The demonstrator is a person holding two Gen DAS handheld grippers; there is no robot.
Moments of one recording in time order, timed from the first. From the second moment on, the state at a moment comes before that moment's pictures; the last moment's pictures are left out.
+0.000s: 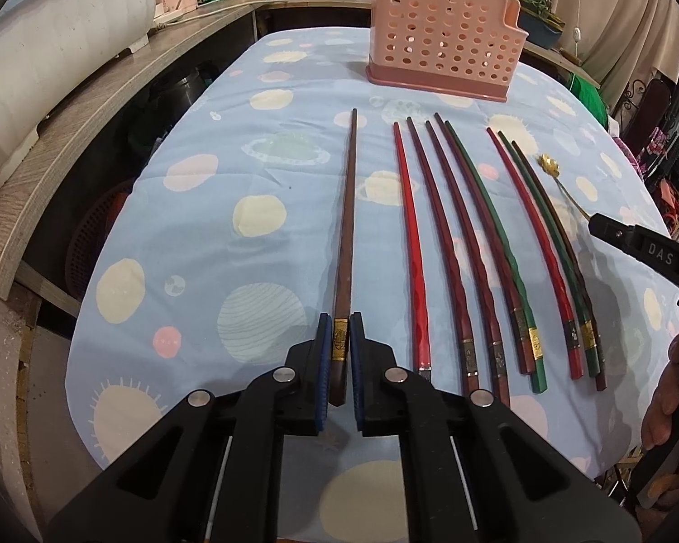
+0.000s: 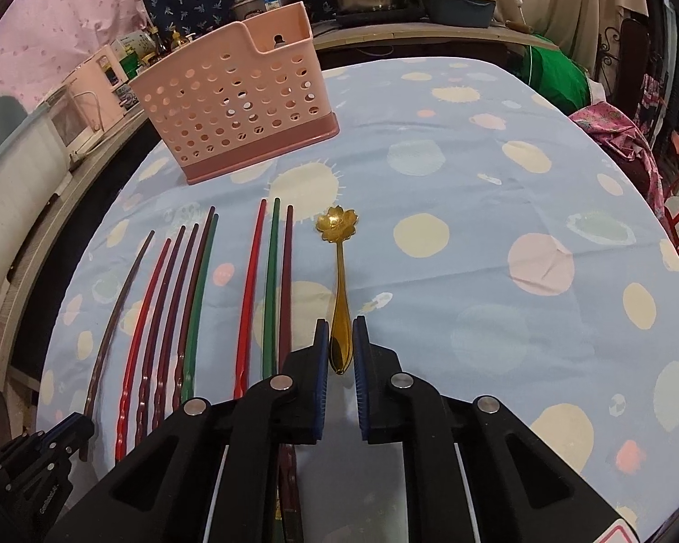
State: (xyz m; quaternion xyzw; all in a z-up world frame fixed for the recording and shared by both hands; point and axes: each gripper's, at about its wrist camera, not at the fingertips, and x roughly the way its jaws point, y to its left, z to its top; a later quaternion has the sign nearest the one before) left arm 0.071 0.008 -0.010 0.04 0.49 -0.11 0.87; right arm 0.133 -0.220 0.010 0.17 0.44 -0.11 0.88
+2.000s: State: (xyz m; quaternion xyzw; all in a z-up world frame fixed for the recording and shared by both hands) left arm 0.194 -0.011 0.258 -0.06 0.24 -0.14 0.96; right arm 0.241 -0.272 0.177 0.16 0.29 -0.10 0.94
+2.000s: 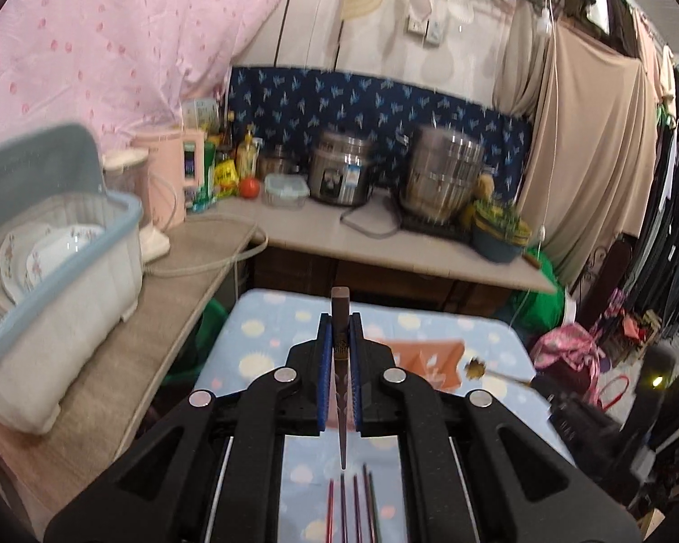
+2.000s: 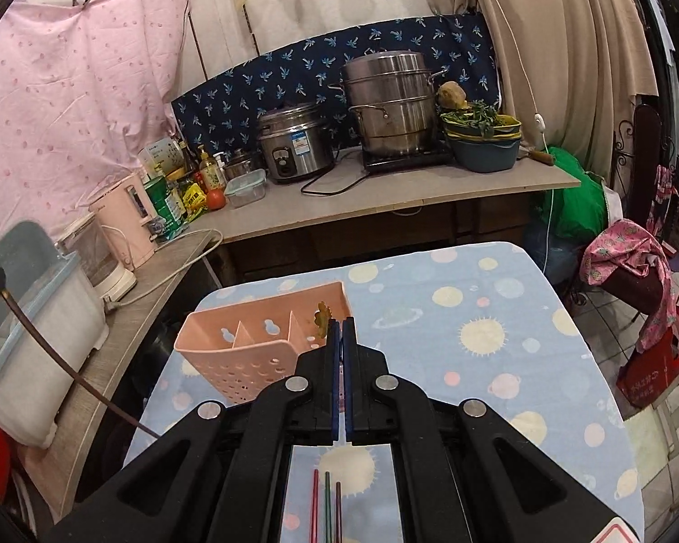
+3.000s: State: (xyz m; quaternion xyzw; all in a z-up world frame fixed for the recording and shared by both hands) left arm 0.272 -0.043 0.219 -0.08 0.23 -0.11 0.96; right arm 0.290 -0.264 0.136 0.15 0.34 -0.10 0.92
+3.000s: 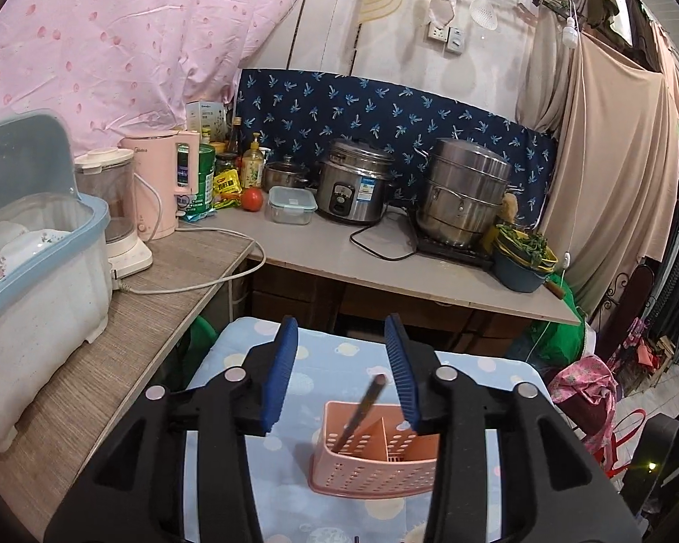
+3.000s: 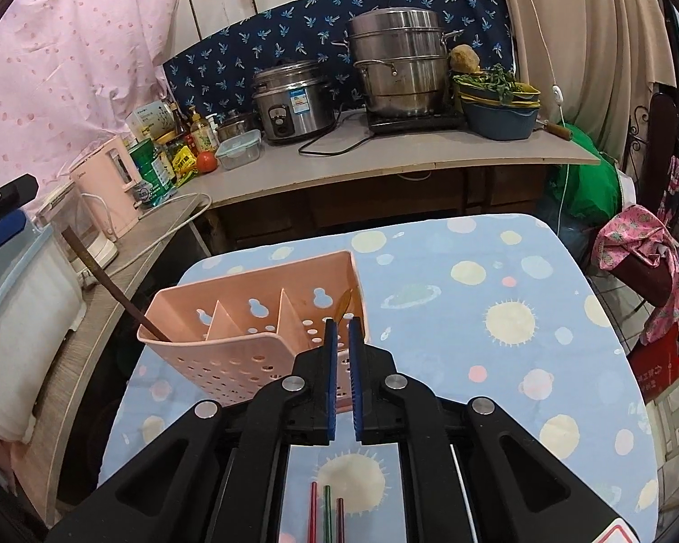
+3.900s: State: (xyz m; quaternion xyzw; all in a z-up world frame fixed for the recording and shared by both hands) left arm 0.146 -0.006 0.109 -0.04 0.37 -0.13 0.92; right arm 0.140 -0.219 0.081 0.16 0.39 -0.08 0.90
